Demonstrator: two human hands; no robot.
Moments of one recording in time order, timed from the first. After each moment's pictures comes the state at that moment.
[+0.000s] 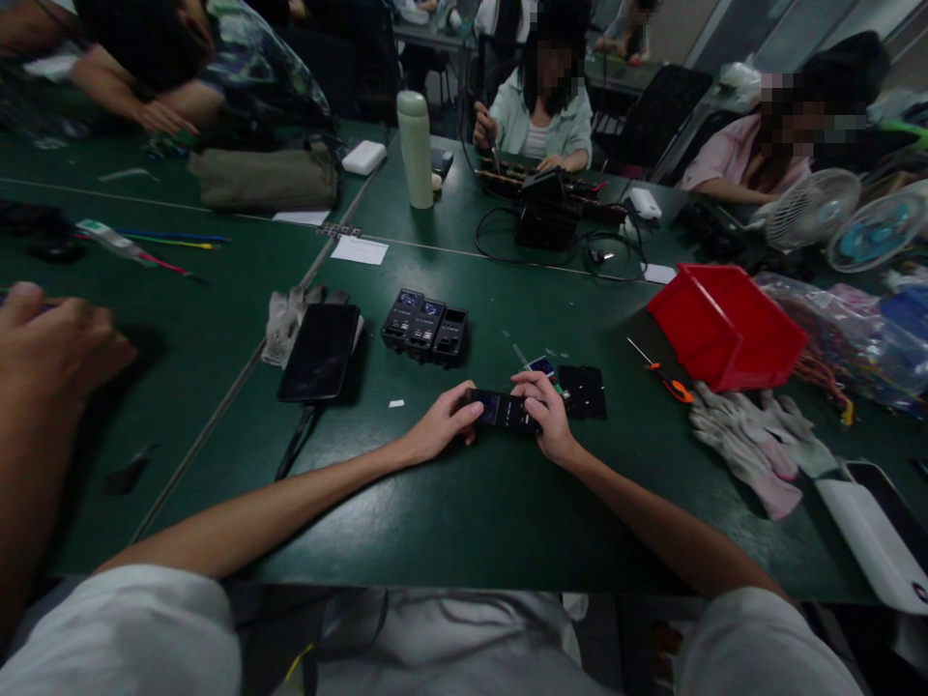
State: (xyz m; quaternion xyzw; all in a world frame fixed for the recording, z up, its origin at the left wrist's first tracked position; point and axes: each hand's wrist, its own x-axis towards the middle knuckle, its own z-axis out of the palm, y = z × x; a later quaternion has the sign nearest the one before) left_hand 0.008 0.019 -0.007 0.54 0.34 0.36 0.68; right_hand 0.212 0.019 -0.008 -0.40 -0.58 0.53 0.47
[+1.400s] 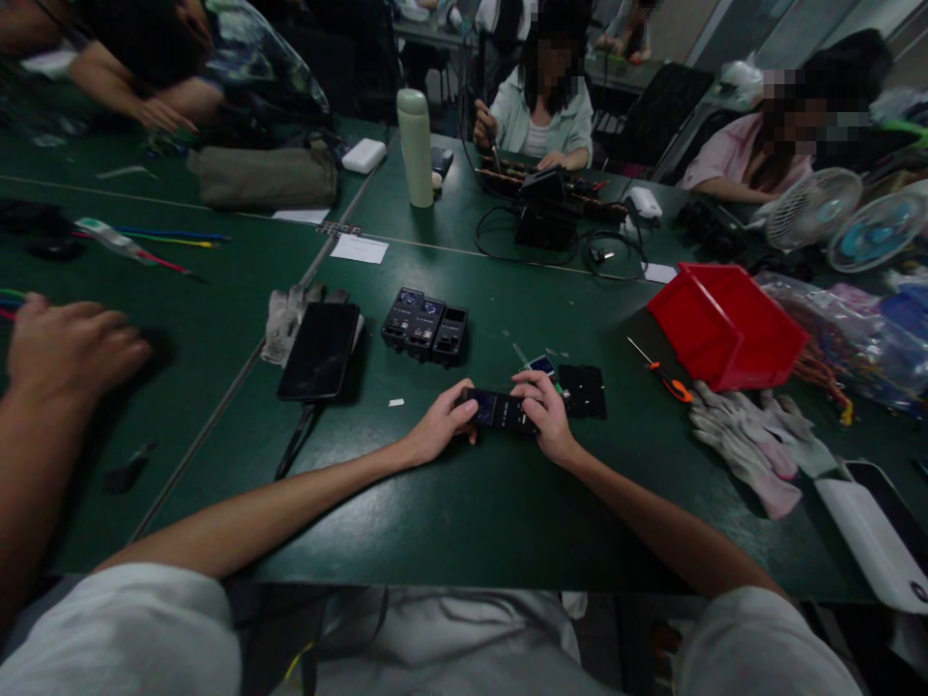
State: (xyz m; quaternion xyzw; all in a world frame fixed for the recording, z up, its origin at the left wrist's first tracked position) left_hand 0.009 0.017 -0.010 0.50 0.33 0.38 0.70; right_hand 0.212 0.019 -0.009 -0.40 -0.58 0.53 0.47
